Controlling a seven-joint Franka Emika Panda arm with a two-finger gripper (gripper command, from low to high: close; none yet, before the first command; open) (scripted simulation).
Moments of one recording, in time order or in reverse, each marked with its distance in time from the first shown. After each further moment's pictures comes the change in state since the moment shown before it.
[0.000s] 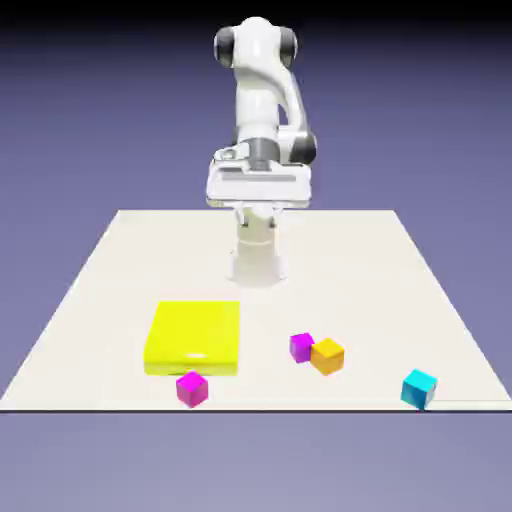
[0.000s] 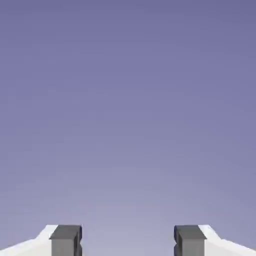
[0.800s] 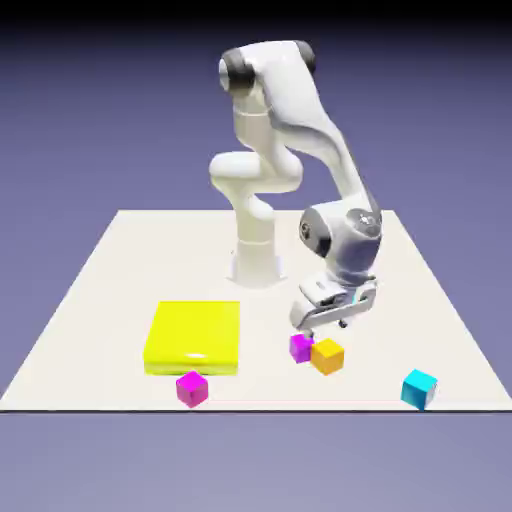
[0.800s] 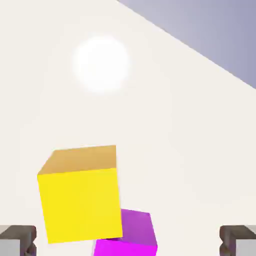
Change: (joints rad) arm -0.064 0.870 0.431 0.517 -0.265 -0.786 0.069
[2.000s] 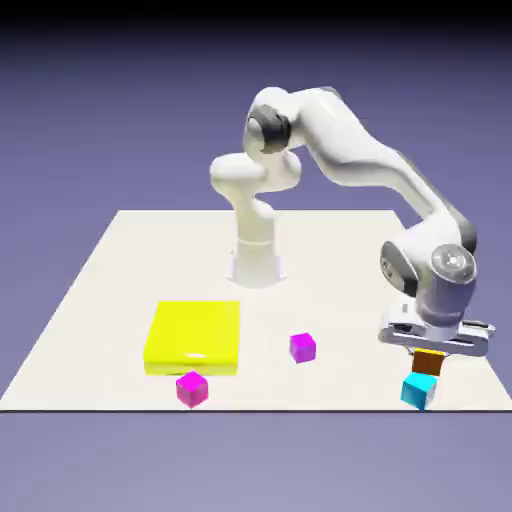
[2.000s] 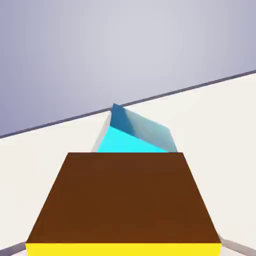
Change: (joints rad) arm 0.316 0.381 -0.149 0.591 0.358 -0.111 0.704
